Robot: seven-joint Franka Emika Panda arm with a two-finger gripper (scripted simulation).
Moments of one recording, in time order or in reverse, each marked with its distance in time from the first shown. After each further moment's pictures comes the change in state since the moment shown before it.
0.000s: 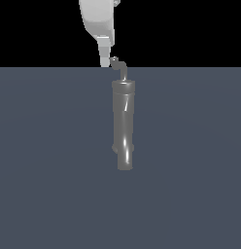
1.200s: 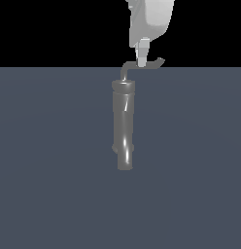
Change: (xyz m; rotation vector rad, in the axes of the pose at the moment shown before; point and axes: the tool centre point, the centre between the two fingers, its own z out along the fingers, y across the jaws) arm 0.079 -0.020 0.000 -0.010 0.000 -0.023
